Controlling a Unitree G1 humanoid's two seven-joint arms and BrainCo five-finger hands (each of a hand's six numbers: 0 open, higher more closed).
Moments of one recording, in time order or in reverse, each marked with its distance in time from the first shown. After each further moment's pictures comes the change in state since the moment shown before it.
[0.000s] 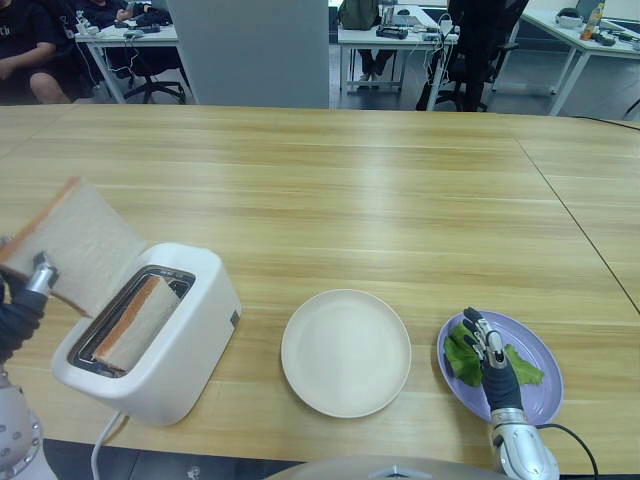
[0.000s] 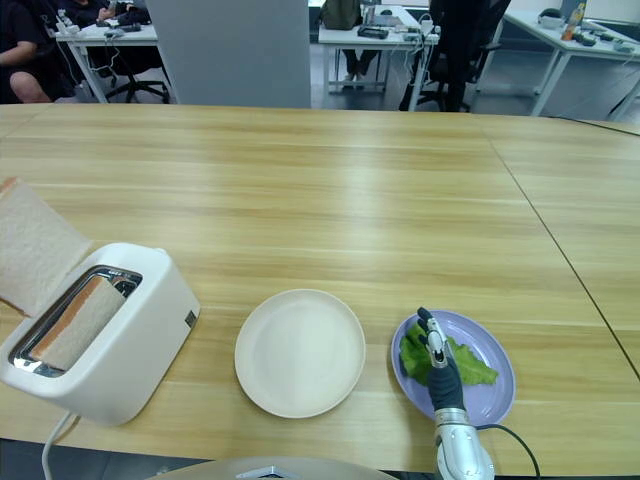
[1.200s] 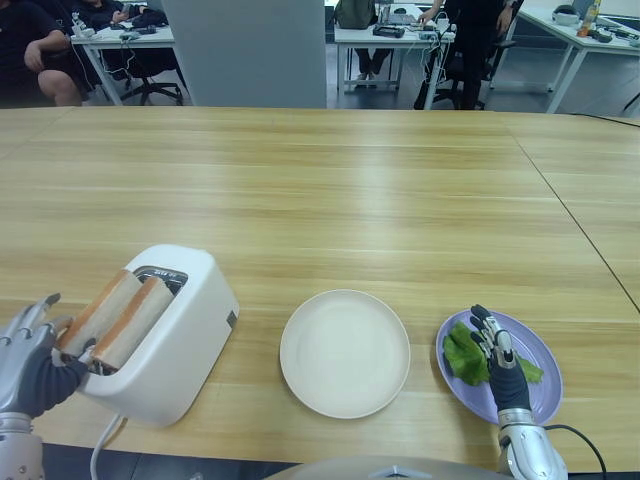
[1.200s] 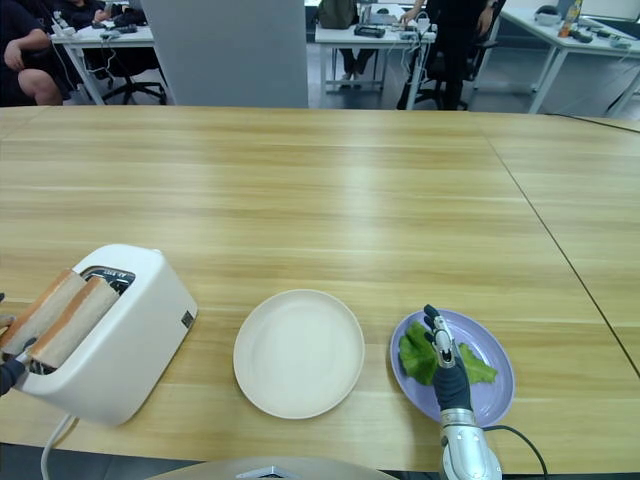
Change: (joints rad) left arm 0.345 0.054 -0.110 0.120 0.231 -0.046 -0.124; right arm 0.023 -0.009 -0.018 -0.052 0.015 0.005 -0.002
